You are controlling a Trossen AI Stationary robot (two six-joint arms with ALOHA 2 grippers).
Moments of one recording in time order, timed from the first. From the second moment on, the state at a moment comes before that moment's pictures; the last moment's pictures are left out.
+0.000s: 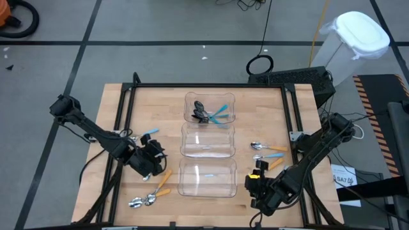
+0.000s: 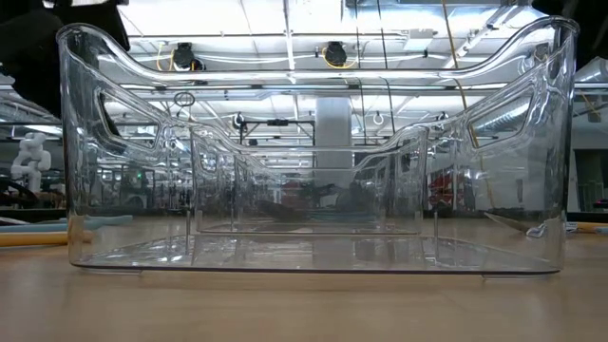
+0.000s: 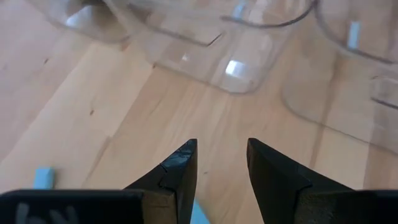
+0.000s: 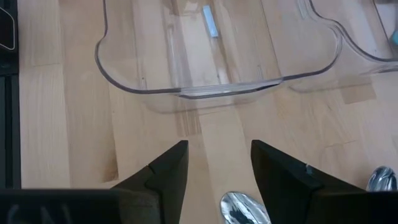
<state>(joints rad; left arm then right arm) -0.58 1.16 0.62 -0.57 -0.58 -0.86 0.79 1.58 1.18 -0.89 0.49 0.89</state>
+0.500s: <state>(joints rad) -0.58 1.16 0.62 -0.70 -0.53 -1.17 0.79 1.58 1.18 -0.89 0.50 0.89</state>
